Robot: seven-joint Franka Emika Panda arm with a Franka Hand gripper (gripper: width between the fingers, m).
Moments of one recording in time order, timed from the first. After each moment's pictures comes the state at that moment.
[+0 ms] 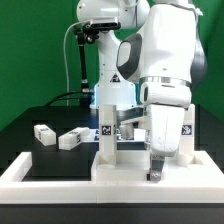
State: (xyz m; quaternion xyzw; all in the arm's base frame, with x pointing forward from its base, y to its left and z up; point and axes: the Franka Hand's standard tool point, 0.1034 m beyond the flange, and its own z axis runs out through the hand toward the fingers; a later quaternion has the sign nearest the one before) arm 0.676 0.021 0.030 0.73 0.66 0.06 0.15
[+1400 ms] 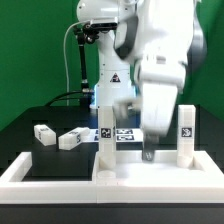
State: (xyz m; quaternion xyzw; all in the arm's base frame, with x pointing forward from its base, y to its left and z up) arm 0.671 -0.007 0.113 0.76 0.63 0.03 0.14
